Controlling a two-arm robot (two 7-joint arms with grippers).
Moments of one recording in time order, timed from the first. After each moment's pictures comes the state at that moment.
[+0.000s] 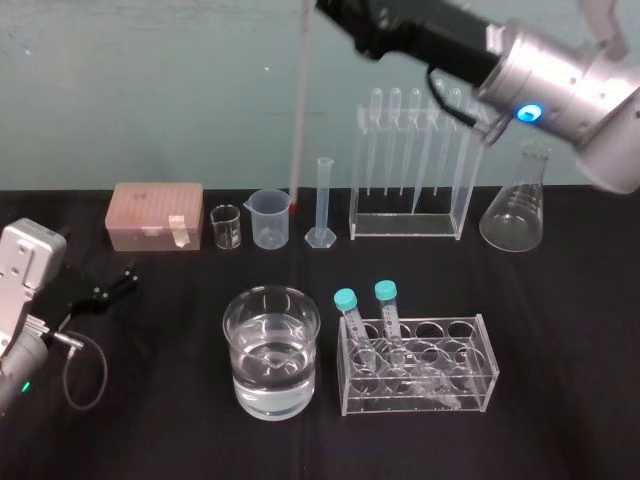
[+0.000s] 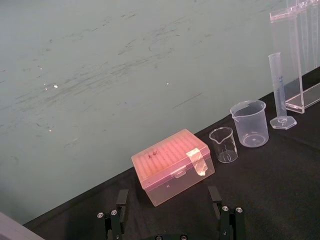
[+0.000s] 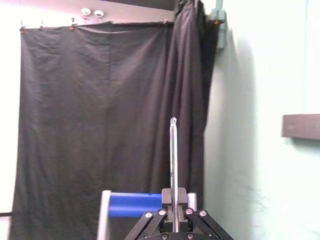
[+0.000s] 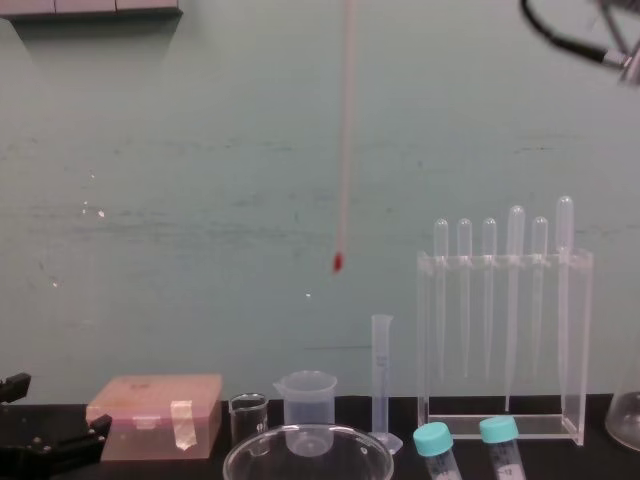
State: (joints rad) left arm -0.20 0.60 0.45 -1.41 -0.25 -0.12 0.03; right arm 0.75 0.48 -0.53 -1.49 0.93 0.04 0.84
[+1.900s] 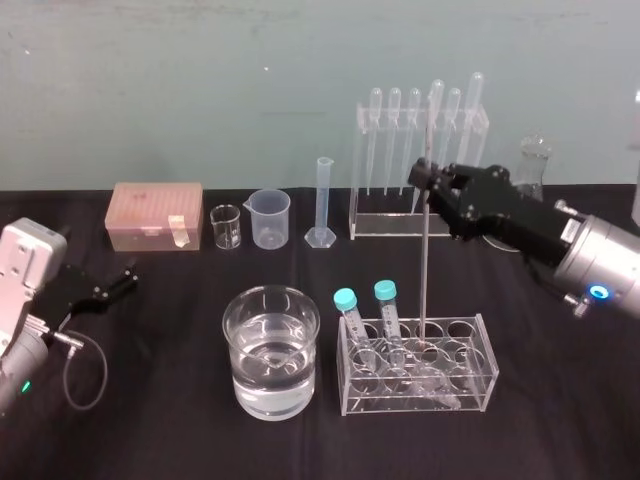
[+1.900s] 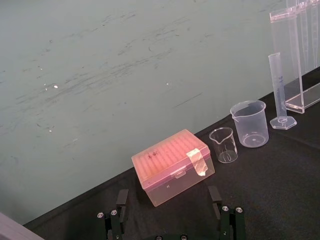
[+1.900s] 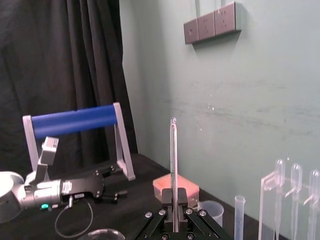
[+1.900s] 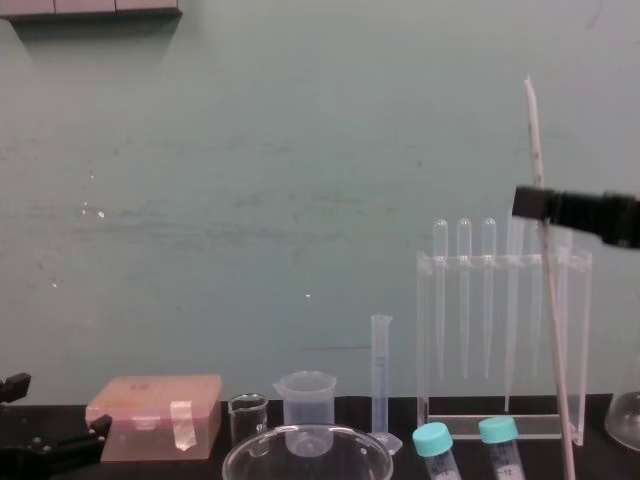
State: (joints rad) left arm -0.20 0.60 0.45 -1.41 -0.25 -0.12 0.03; right arm 0.33 0.67 -0.40 -1.58 0.82 -0.02 0.63
